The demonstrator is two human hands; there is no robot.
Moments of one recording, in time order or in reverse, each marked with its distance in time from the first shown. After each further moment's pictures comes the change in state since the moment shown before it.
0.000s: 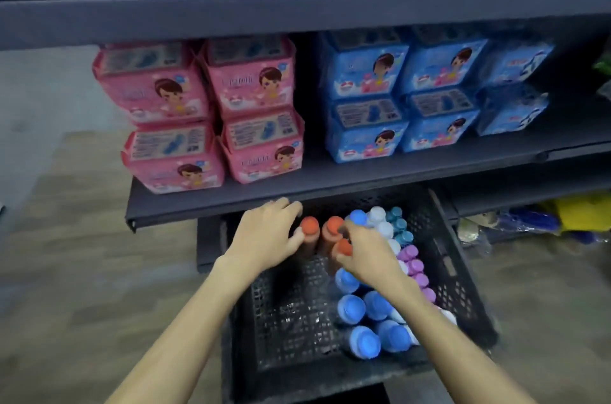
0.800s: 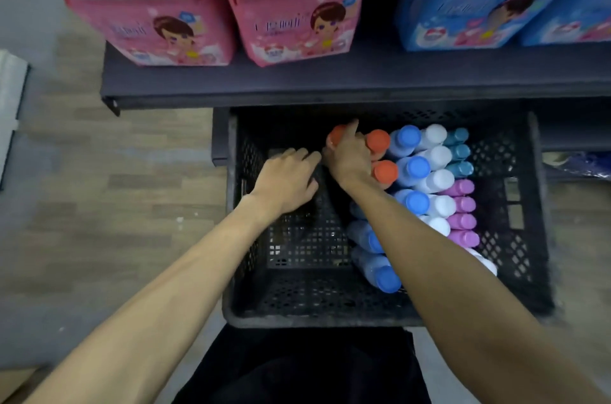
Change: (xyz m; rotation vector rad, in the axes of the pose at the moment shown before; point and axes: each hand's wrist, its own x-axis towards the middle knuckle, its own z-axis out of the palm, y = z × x) left_hand -0.010 -0.026 0.138 -0.035 -0.216 -0.130; right_hand 0.122 -0.008 0.138 0.086 -0.083 0.181
